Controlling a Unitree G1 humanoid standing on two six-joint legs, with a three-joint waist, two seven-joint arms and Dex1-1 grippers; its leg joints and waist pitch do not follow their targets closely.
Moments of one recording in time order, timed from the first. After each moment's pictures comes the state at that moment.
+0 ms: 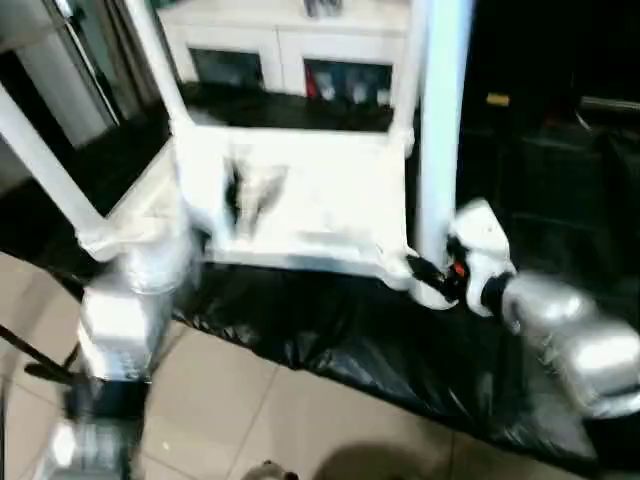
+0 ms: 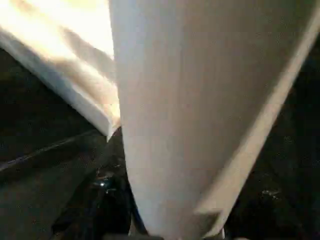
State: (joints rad) left arm -0.36 0.31 -0.05 -0.06 -0.19 0.41 -0.31; right arm -0.27 -0.42 0.13 -0.14 0.16 0.60 0.33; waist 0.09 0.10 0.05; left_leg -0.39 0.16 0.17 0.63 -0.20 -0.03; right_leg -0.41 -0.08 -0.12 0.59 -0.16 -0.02
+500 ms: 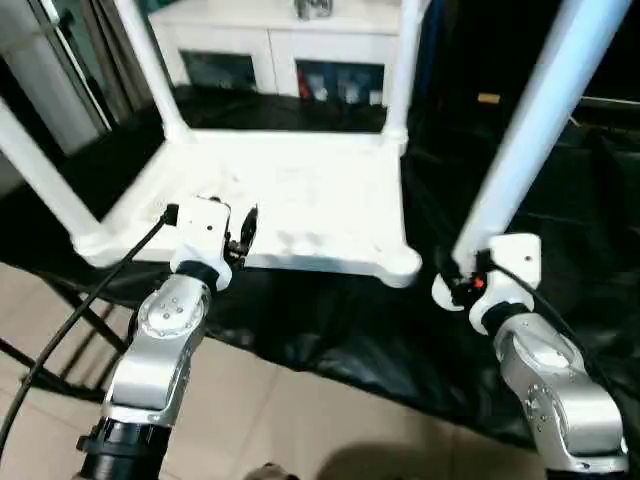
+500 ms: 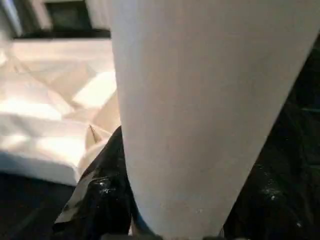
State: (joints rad) left arm -0.23 0.23 -0.04 -0.05 -0.02 0.23 -0.08; right arm -0.08 -0.17 -0.05 -0.18 0.20 0.44 0.09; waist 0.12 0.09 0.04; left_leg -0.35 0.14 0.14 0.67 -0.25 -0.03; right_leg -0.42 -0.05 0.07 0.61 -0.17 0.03
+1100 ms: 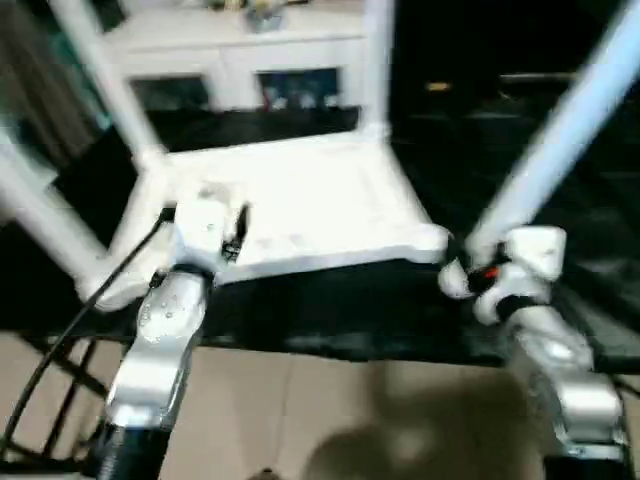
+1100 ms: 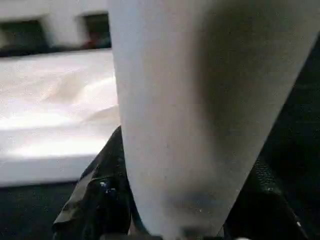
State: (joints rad) left arm -0.18 0.20 -0.02 -0.04 0.03 0.20 -0.02; right arm -0.12 -0.19 -0.04 -0.12 0.20 0.41 0.18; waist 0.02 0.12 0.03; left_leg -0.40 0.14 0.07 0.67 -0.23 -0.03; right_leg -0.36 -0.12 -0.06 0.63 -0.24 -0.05
